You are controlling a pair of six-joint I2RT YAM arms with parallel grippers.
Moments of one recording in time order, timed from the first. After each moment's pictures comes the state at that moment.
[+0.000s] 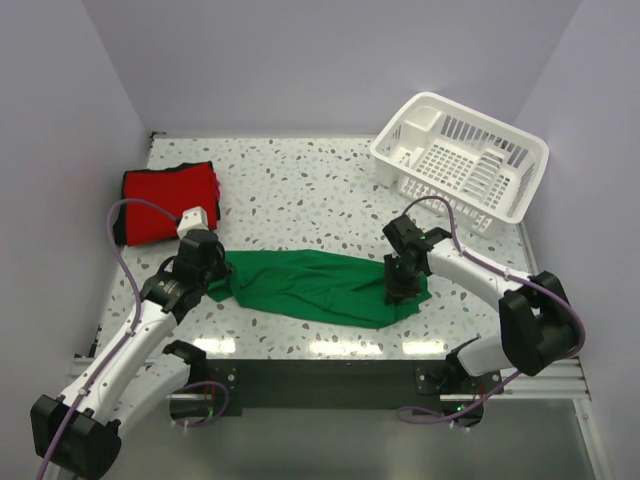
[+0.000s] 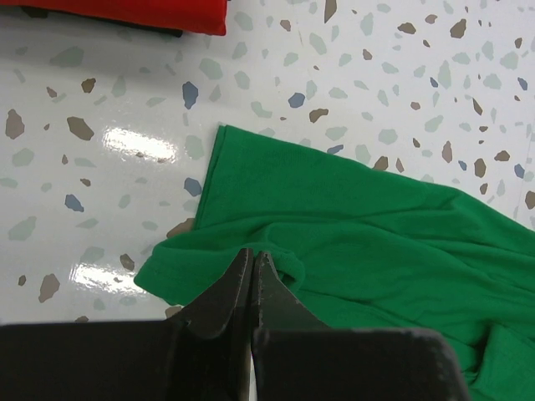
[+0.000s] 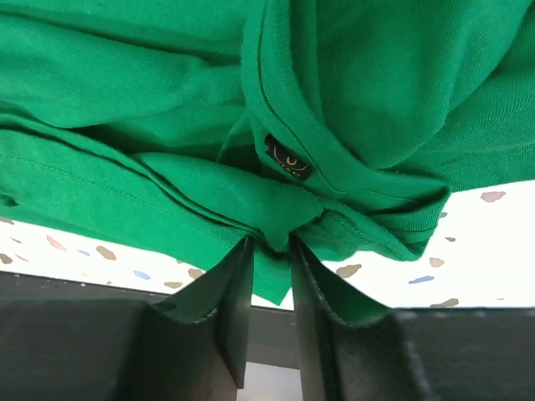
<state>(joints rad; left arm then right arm) -0.37 0.80 0.62 -0.56 -0.35 -0.60 0.52 1.42 0.86 -0.83 -0.07 0.59</state>
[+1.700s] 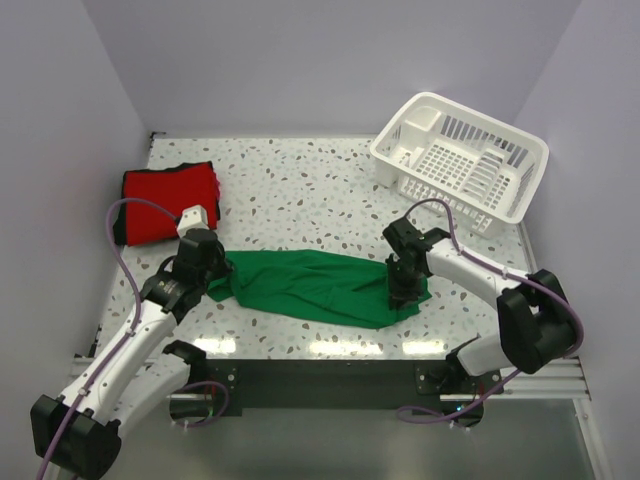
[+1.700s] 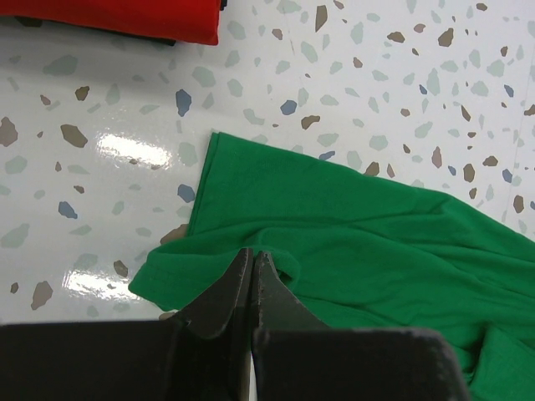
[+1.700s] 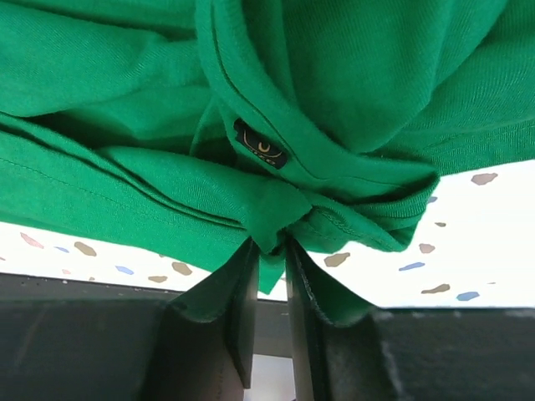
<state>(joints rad) -0.37 0.80 0.62 -0.53 -0.34 -0.60 0.52 1.44 0.86 -0.87 -0.06 0.59</state>
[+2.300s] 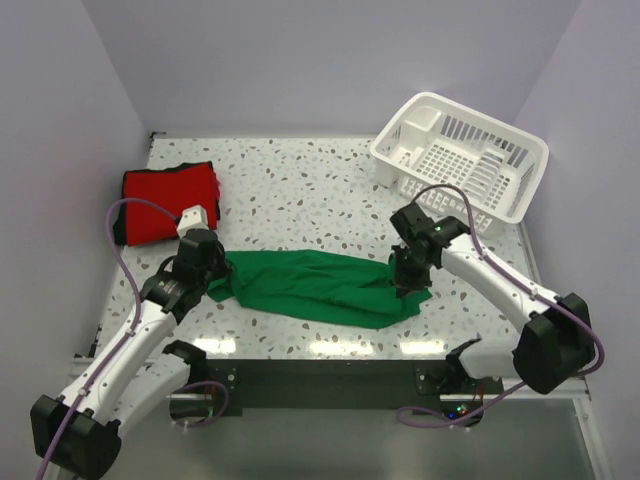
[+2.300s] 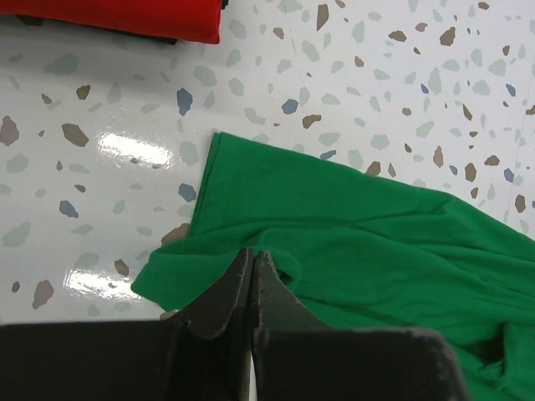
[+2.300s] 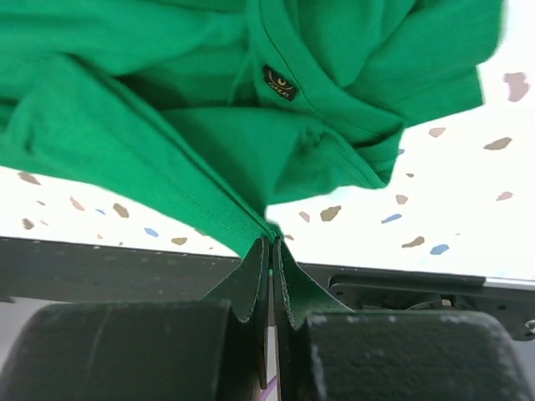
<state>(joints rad) -0.37 0.80 0.62 -0.54 -0.34 -0.60 0.52 1.33 0.98 -1.04 -0.03 0.58</state>
